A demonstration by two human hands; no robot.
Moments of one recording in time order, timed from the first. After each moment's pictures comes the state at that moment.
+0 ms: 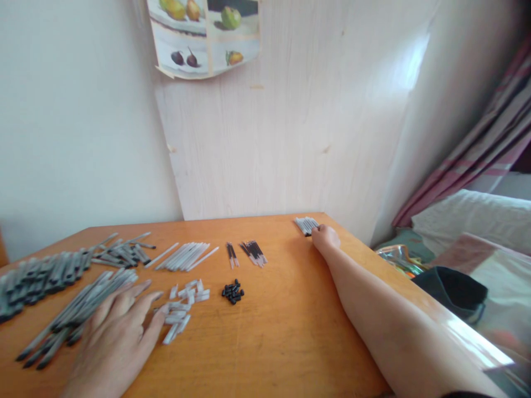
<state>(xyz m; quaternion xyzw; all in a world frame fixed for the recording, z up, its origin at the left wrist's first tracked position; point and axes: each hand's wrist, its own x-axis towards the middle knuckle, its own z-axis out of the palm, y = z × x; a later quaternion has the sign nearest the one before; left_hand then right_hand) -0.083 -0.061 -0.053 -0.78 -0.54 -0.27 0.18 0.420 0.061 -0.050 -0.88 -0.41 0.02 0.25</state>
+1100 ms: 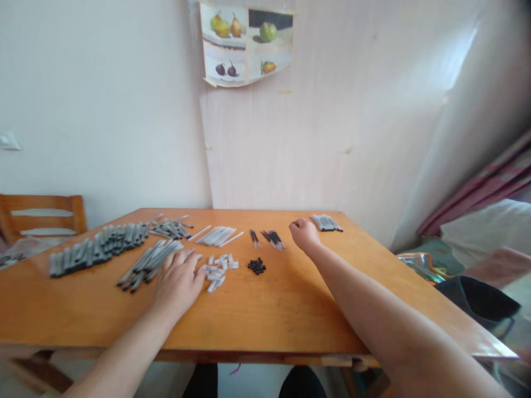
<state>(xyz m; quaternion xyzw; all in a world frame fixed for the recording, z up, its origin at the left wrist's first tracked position) -0.076 -0.063 -0.056 -0.75 -0.57 -0.26 0.24 0.283 0.009 -0.014 -0.73 -0.57 0.10 0.36</state>
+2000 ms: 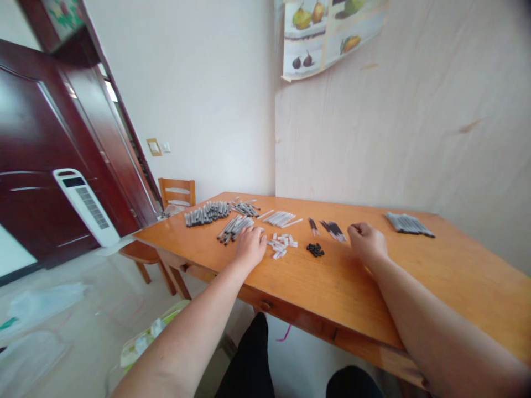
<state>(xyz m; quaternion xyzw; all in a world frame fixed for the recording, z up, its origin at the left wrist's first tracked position) -0.071 -0.075 -0.056 -0.69 -0.65 -0.29 0.14 0.267 -0.008 -0.051 -0.71 -0.60 0.06 0.35</state>
